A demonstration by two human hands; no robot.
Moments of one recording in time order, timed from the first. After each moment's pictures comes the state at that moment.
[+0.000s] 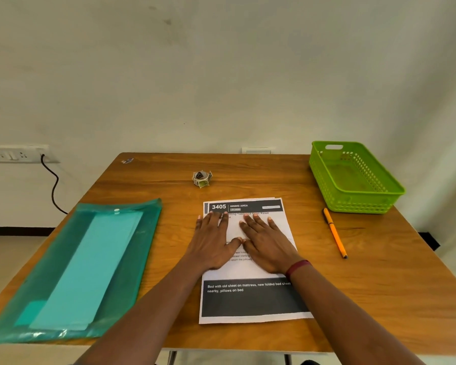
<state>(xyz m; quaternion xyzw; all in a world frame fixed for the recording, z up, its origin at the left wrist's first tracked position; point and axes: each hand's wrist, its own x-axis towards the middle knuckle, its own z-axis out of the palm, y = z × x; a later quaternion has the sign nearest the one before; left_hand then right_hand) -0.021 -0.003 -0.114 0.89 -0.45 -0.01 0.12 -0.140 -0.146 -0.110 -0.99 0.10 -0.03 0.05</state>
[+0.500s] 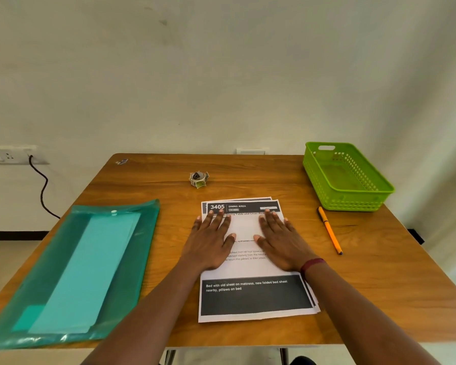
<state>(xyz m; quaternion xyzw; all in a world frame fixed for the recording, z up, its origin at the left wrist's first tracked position) -0.012 0.004 -0.121 0.87 -0.48 -0.02 0.06 -0.163 -0.168 -0.108 -0.98 0.18 0.03 0.05</state>
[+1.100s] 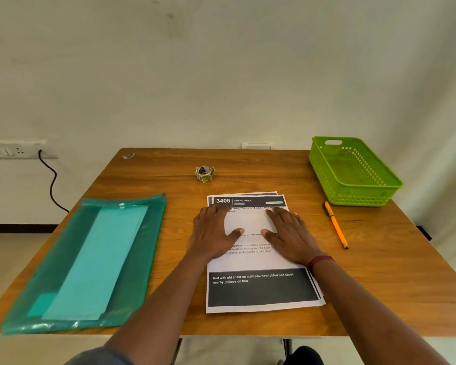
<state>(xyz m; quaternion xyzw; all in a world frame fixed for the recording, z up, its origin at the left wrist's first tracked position) -0.012 0.005 -0.120 0.87 -0.42 0.04 0.25 -0.168 -0.177 -0.118 -0.98 0.19 -0.06 0.09</state>
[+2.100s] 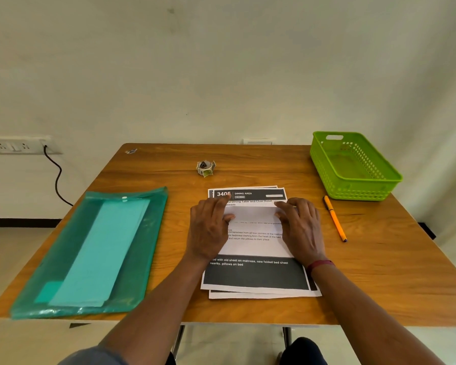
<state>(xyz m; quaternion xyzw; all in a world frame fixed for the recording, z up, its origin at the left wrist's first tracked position) -0.035 0.023 -0.109 0.77 -0.46 0.30 0.33 -0.186 -0.165 -0.114 -0.90 0.17 -0.40 0.01</state>
